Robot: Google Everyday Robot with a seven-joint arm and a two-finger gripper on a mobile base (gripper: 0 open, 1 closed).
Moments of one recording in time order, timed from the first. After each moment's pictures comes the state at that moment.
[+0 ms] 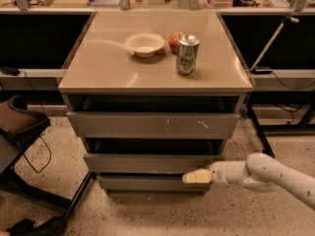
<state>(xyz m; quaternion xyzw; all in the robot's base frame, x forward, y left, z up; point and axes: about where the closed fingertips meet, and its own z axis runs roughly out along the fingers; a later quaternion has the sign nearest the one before) 0.541 -0.161 0.435 -0.18 0.86 0.39 0.26</state>
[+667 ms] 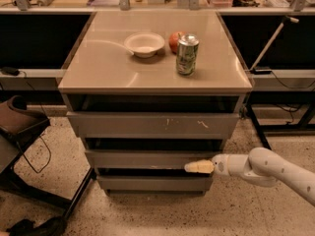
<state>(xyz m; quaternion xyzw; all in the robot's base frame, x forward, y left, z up) 0.582 -0.173 0.447 -0.15 0.86 0.38 0.29</state>
